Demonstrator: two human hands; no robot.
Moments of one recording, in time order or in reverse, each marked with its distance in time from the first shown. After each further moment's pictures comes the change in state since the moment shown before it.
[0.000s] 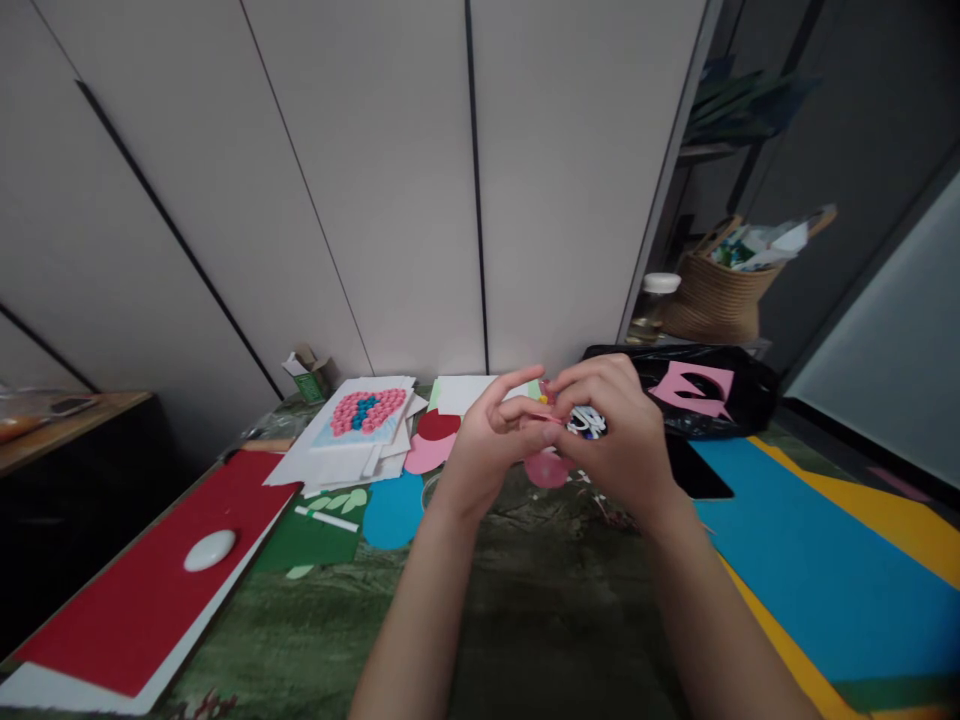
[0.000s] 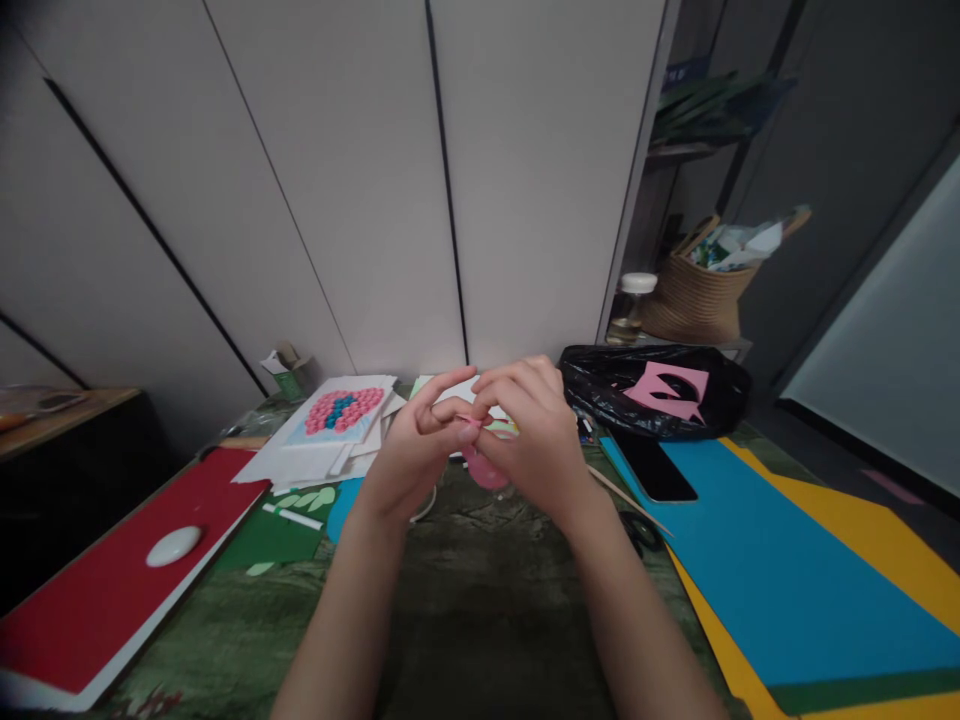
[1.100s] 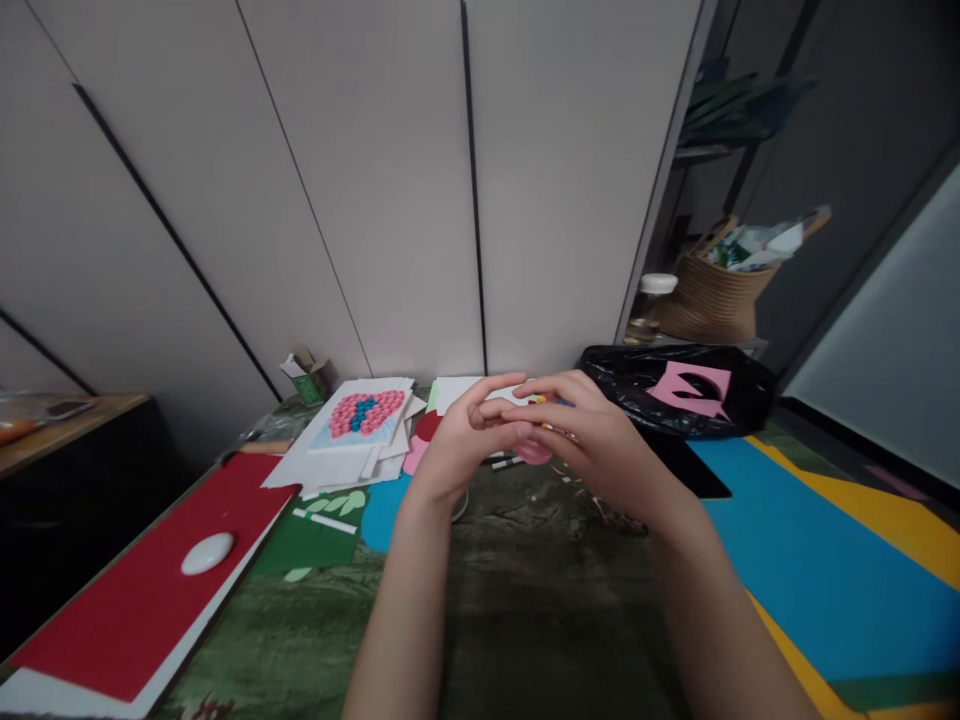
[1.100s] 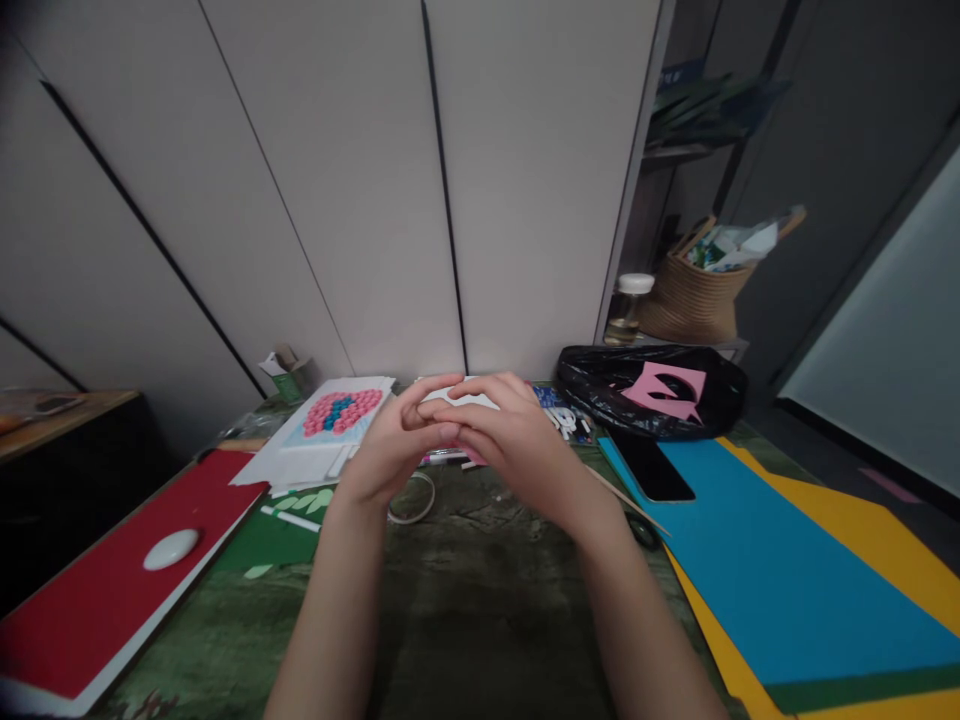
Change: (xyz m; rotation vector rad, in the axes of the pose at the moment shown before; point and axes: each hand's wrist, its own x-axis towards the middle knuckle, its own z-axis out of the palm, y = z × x) left_hand 0.005 0.005 -0.024 0.148 -0.057 -0.021; right_hand -0.001 0.004 -0.007 0.089 -0.416 0.015
